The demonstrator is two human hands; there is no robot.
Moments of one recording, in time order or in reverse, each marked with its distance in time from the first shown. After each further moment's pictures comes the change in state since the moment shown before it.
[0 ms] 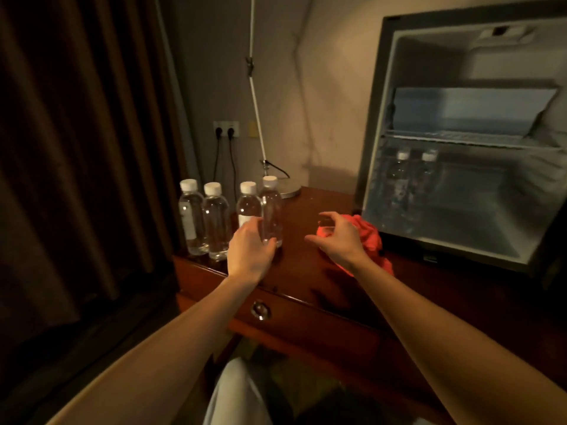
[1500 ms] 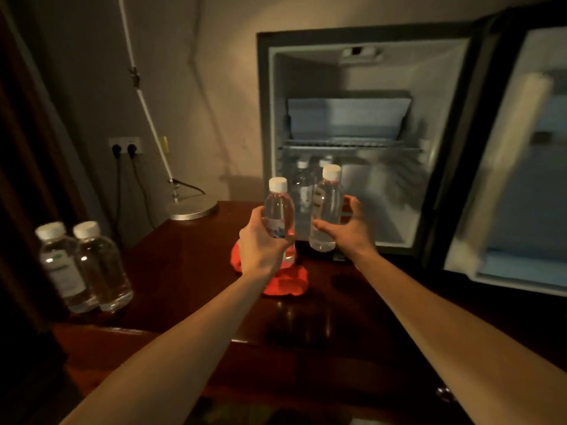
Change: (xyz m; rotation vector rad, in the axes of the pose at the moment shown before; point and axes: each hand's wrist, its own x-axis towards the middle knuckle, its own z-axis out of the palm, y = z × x) left_hand -0.001 0.156 0.101 -0.472 -0.131 0.120; right_hand -0.012 0.051 -0.168 0.018 0.448 0.141
